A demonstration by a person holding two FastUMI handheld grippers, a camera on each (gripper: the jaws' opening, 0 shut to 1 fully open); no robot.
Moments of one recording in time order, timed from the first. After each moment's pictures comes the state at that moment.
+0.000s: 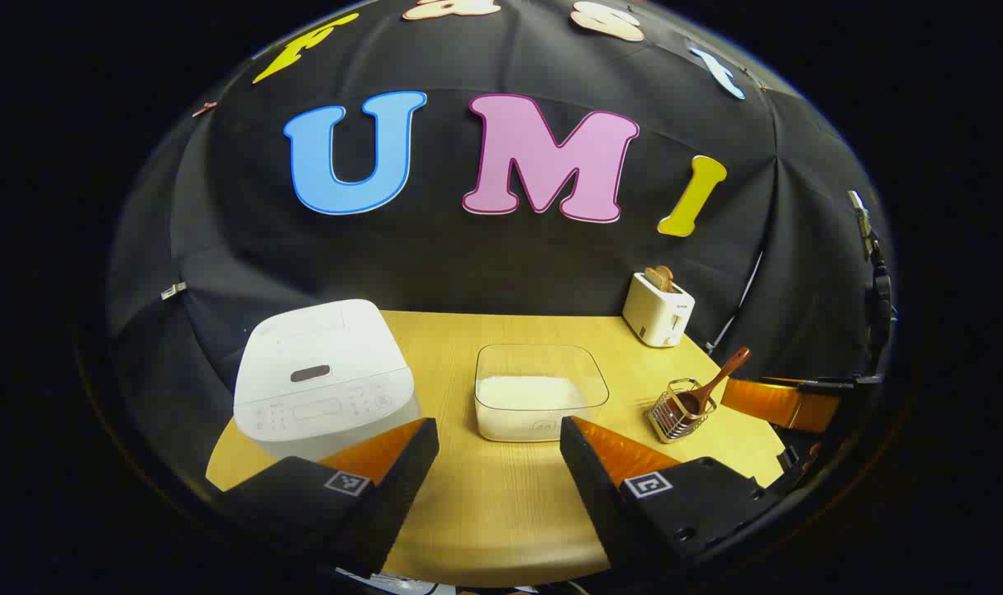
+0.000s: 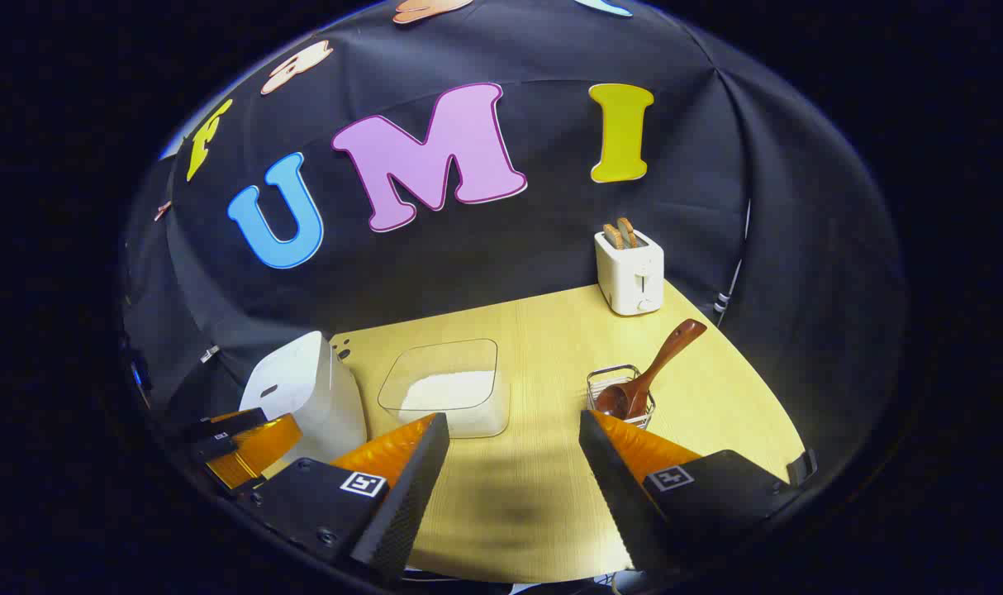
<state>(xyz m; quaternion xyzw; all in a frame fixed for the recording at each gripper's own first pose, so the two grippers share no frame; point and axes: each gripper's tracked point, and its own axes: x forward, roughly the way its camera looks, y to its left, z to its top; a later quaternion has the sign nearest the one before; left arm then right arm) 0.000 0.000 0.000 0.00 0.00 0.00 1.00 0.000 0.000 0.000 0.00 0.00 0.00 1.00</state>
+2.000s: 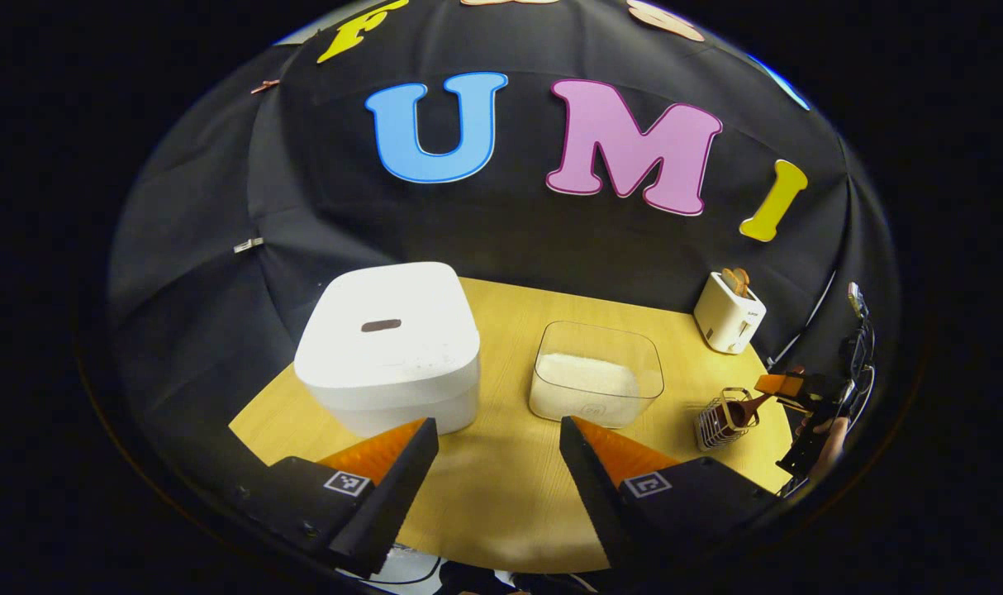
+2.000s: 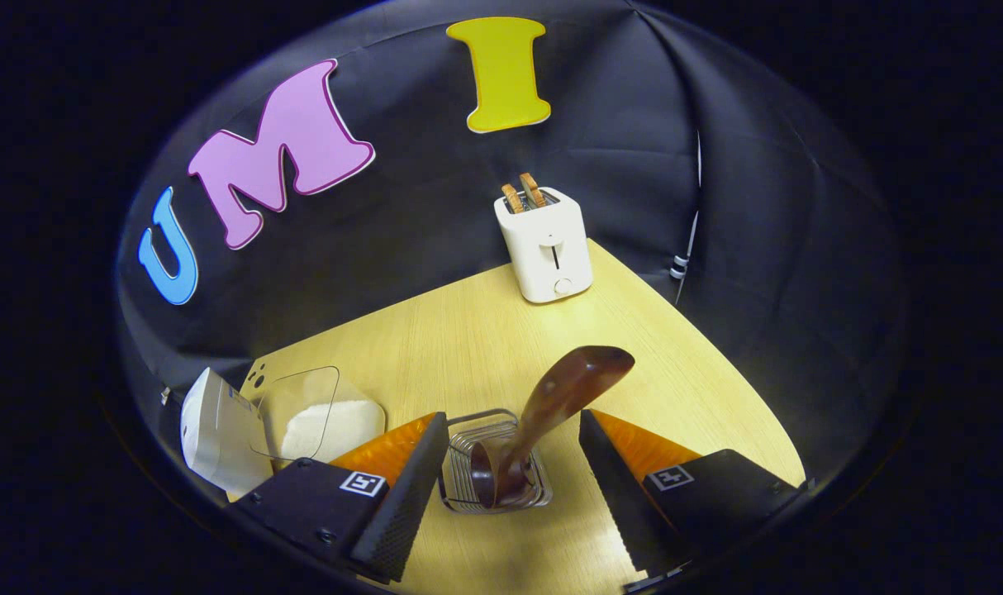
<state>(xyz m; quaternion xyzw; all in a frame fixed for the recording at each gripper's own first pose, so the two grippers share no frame) -0.031 0.017 -0.025 -0.08 0.04 0.15 0.98 0.150 -0.169 -0.002 0.06 0.04 -0.06 0.99</state>
